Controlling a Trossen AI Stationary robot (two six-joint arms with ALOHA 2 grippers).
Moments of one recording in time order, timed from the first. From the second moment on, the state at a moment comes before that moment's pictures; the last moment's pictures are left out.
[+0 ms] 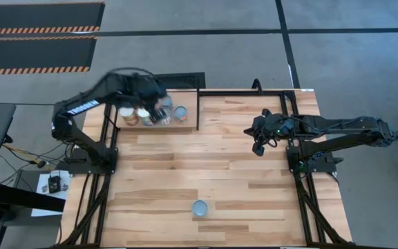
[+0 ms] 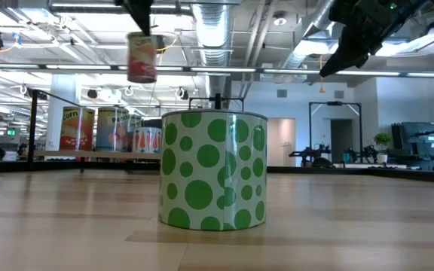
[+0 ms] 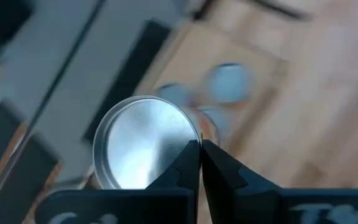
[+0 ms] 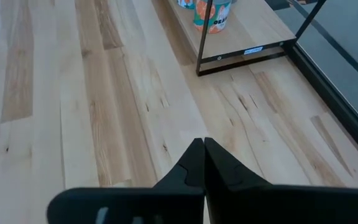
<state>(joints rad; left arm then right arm) 0.25 1.52 1.86 -1.52 -0.47 -0.24 -0.06 0.89 0.76 -0.54 0.24 0.15</state>
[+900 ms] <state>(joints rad) 0.87 1.40 1.40 -1.21 -0.31 -0.30 -0.06 0.89 0.76 -0.53 0.25 0.15</state>
